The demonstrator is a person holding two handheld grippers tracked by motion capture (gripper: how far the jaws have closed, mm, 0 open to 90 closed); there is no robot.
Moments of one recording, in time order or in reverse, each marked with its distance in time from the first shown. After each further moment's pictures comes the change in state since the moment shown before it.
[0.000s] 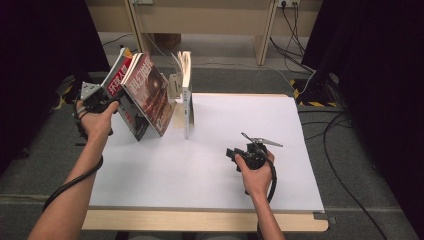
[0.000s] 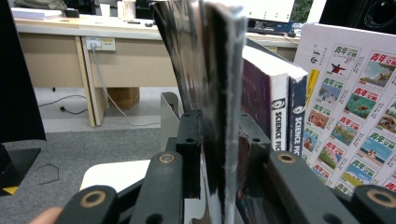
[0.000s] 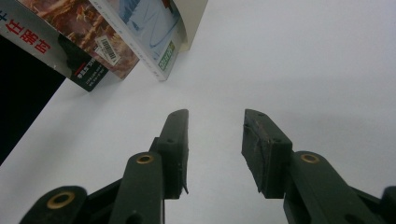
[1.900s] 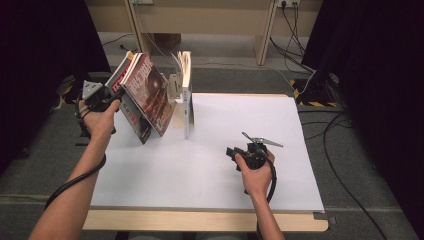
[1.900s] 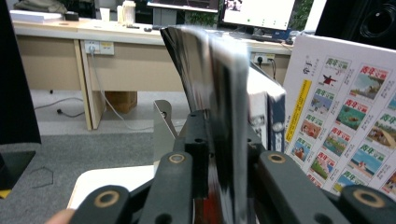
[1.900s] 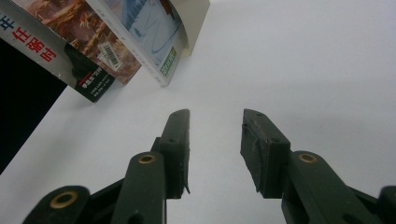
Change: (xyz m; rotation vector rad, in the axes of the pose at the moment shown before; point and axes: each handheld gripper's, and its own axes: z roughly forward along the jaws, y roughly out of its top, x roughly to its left) left arm -0.007 0.008 0.001 -0.023 -0.004 -0.021; right arm 0.000 0.000 0.000 -0.022 0.008 0.009
